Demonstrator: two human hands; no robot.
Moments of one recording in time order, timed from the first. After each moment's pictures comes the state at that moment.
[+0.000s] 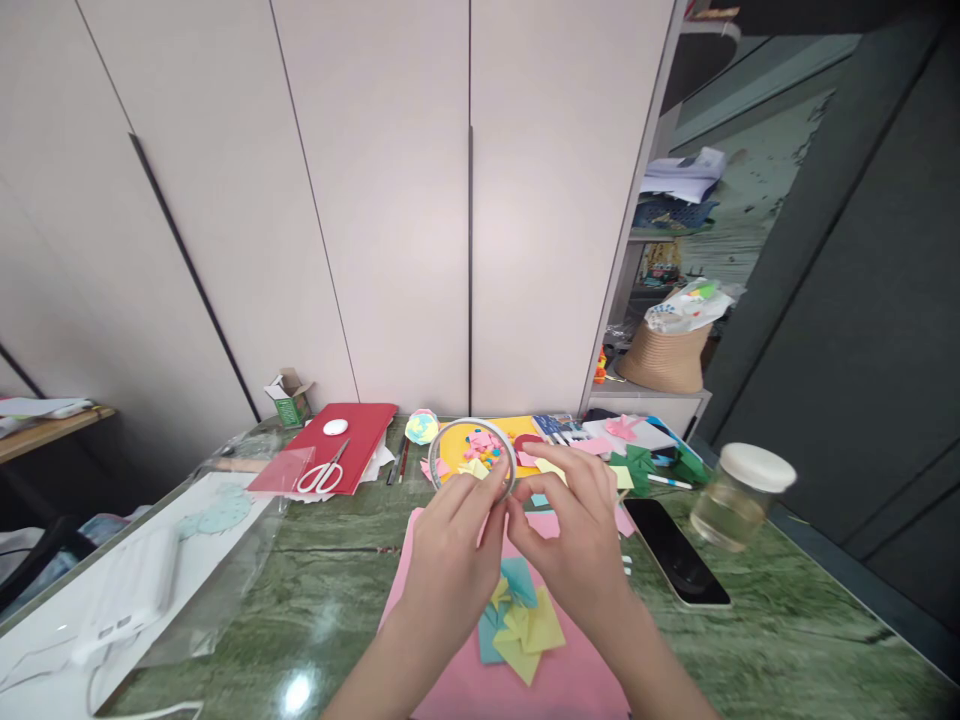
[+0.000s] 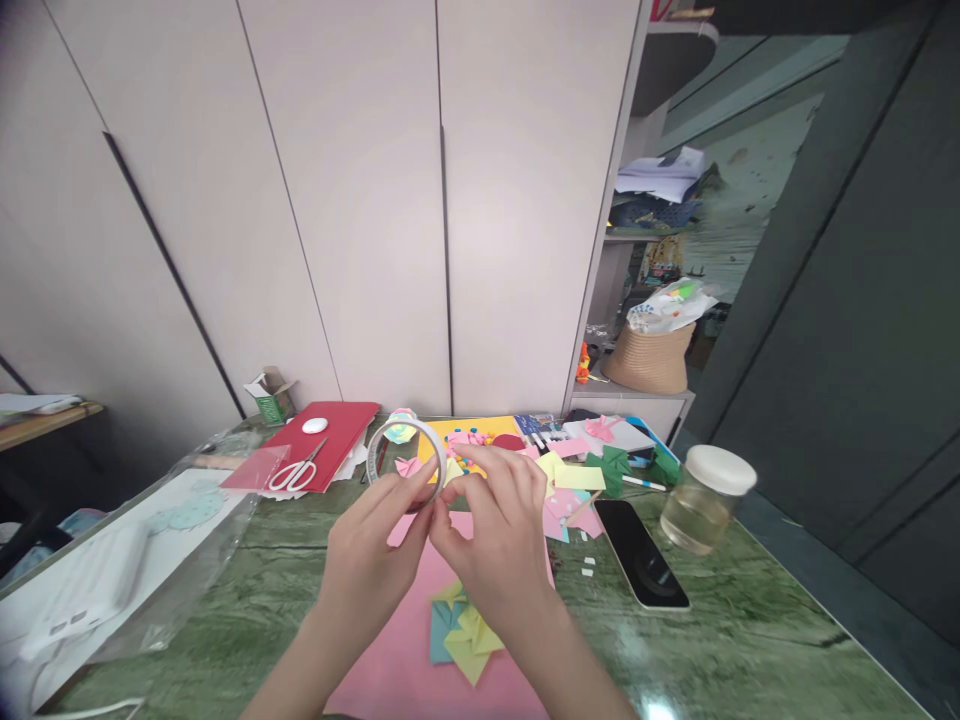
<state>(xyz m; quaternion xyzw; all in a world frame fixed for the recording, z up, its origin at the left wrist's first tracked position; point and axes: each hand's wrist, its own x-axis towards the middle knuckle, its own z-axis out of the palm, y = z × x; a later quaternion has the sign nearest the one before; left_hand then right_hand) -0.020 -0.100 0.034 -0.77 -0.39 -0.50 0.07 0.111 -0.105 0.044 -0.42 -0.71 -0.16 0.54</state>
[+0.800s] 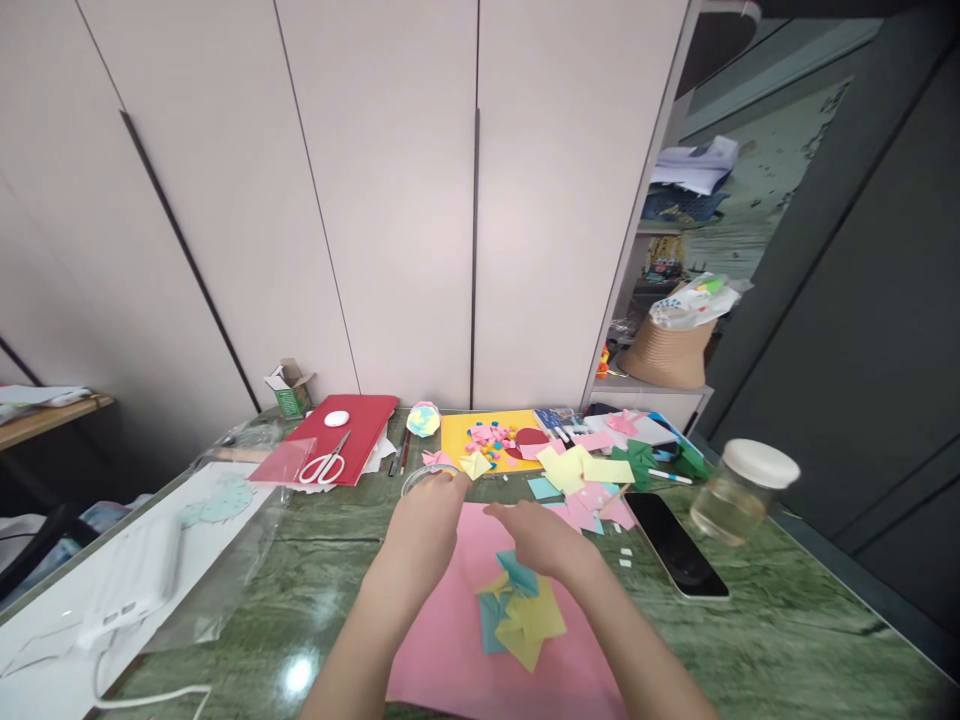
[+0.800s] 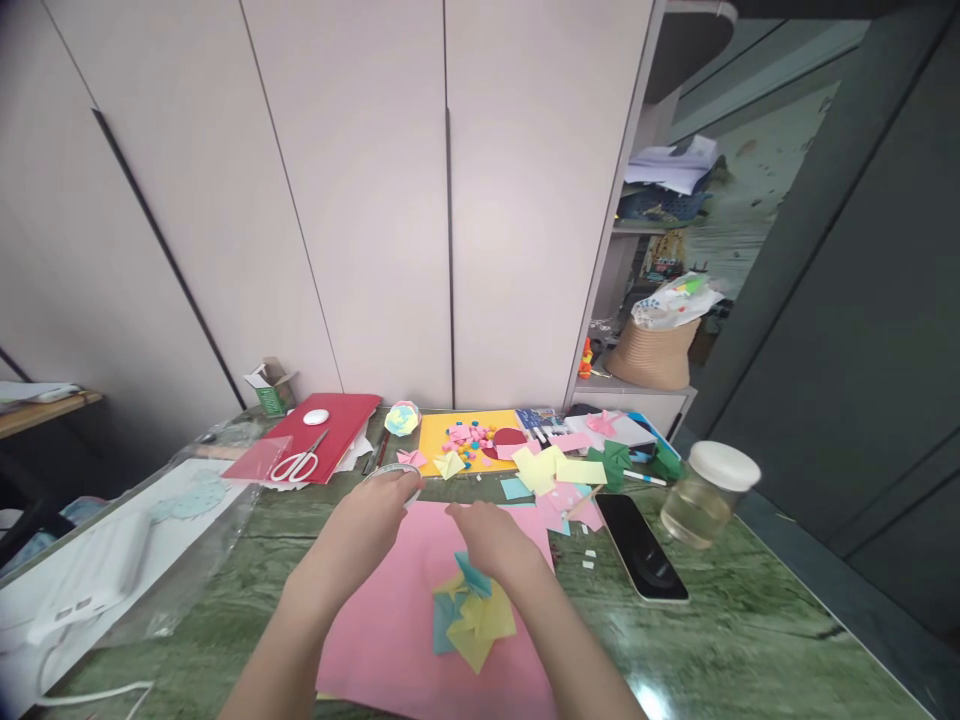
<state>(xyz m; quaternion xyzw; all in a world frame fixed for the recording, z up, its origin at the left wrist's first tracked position) -0.054 -0.076 0.034 -0.82 -0.56 -0.13 -0.04 0.120 -0.054 -0.026 -0.51 -0.85 0.02 0.10</state>
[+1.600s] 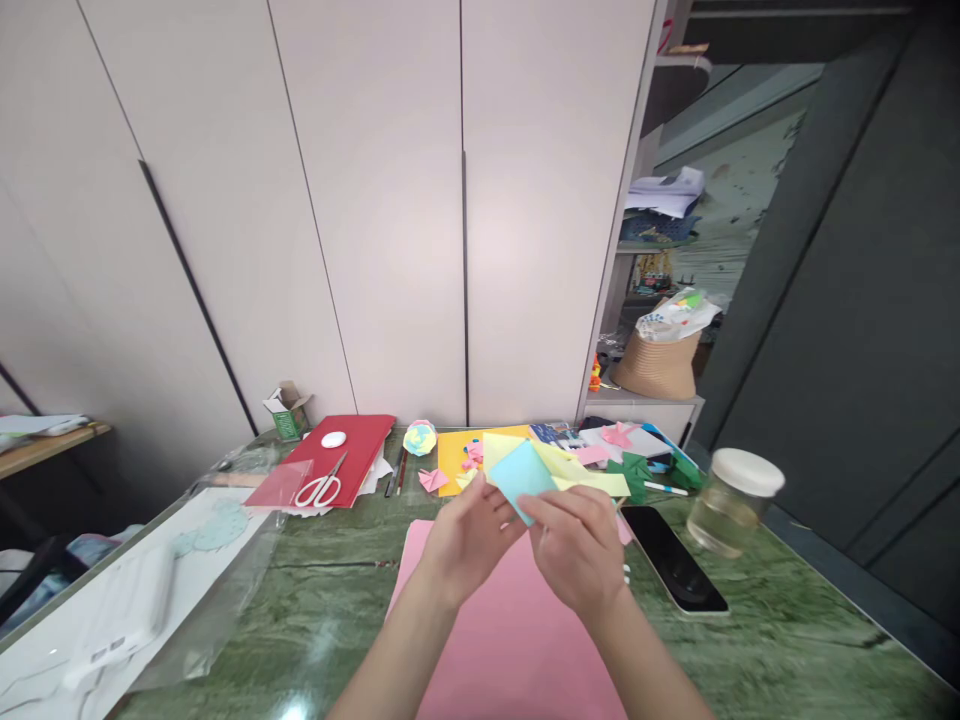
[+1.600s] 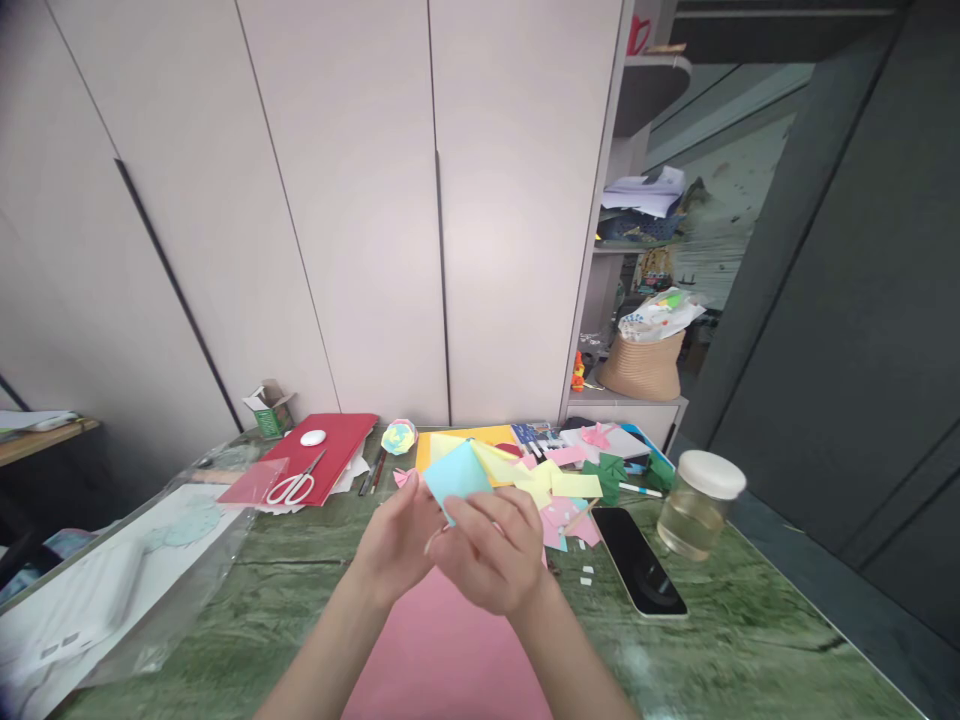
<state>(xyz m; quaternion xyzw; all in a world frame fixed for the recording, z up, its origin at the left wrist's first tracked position) -0.004 -0.077 0.033 -0.43 -0.18 -0.48 -0.75 0.130 -0.093 0.033 -0.25 -0.71 -0.34 0.57</state>
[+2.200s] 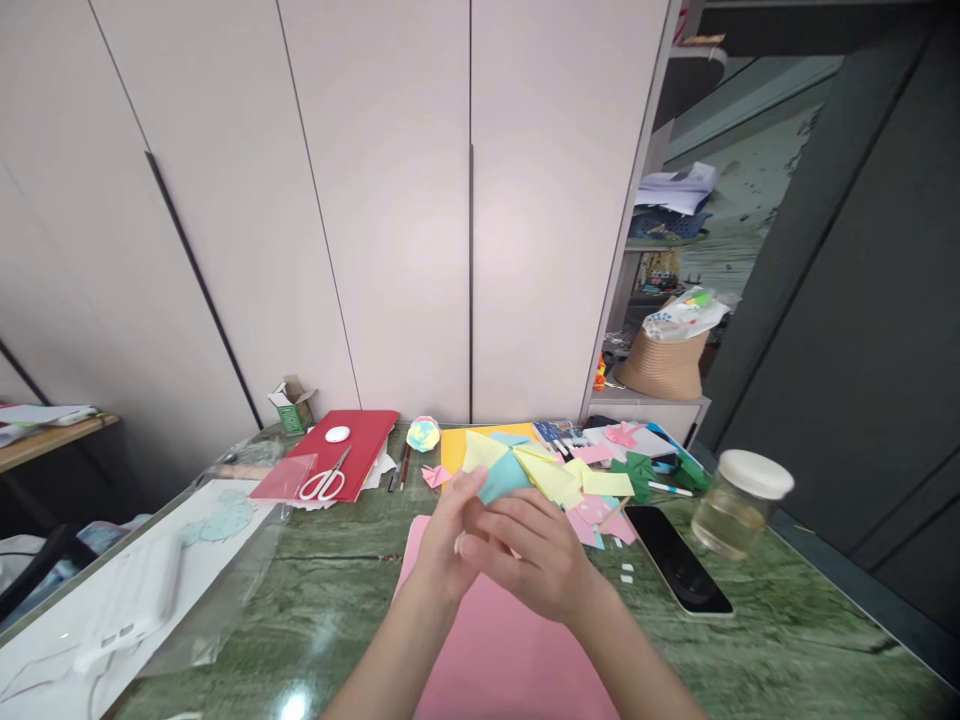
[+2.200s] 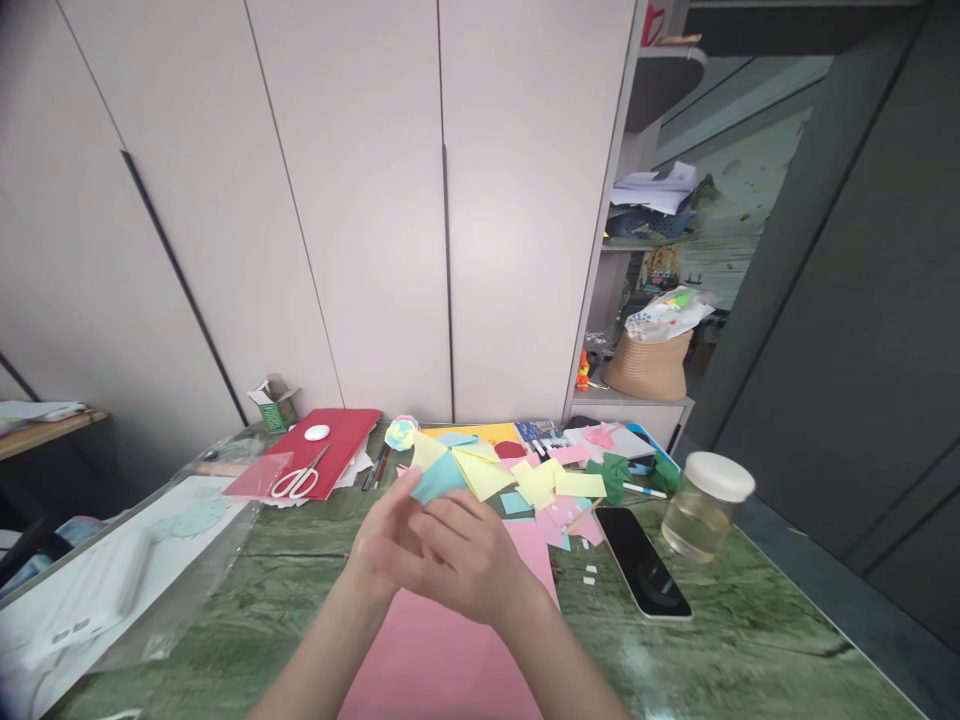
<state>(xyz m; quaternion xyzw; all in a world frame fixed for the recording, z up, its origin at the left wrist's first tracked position) -0.007 -0.078 0.039 -0.31 -0.24 -0.54 -0.74 0.104 -0.090 0.033 -0.17 -0.81 -0.27 0.50</state>
